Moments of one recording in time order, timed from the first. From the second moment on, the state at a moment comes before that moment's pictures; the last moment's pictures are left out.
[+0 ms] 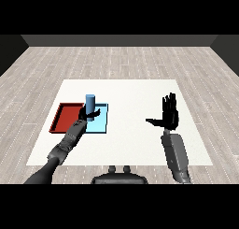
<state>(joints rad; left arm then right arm) -0.83 0.20 -0.25 -0.23 0.31 0.53 -0.19 -0.25 -0.15 -0.03 -1.54 -0.42 -0.14 -0.27</state>
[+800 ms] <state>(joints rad) -0.84 0.16 -0.30 -0.03 0.21 0.51 -0.10 -0.27 -0.13 -0.04 -1.48 -0.43 -0.09 -0.32</state>
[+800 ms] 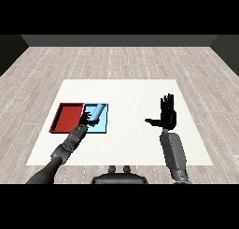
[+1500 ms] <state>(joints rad) -0.81 0.16 -0.15 -0.25 0.32 0.63 -0.47 -0.26 -0.13 -0.04 -1.52 -0.46 -0.05 -0.31</state>
